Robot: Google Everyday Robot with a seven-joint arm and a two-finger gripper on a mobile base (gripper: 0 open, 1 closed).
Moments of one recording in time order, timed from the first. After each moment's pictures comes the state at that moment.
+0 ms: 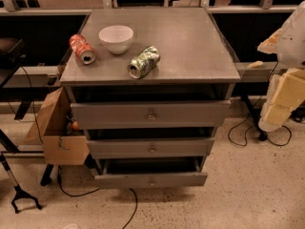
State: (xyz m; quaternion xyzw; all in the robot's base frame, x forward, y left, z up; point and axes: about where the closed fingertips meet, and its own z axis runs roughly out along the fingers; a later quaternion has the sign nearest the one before) arm 0.438 -0.217 0.976 -0.60 0.78 -0.03 0.16
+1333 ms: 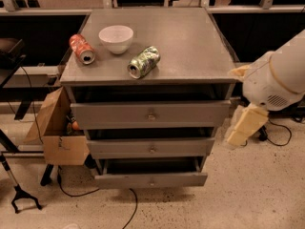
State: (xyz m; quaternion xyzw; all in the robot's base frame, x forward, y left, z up) arm 0.459 -0.180 0.898 -0.62 0.75 0.02 0.24
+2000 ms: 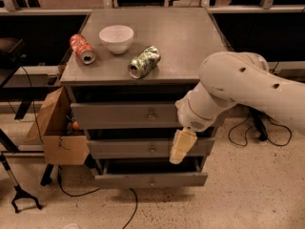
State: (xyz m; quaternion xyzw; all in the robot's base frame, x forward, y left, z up) arm 0.507 -0.078 0.757 -0.65 0.74 0.05 0.20
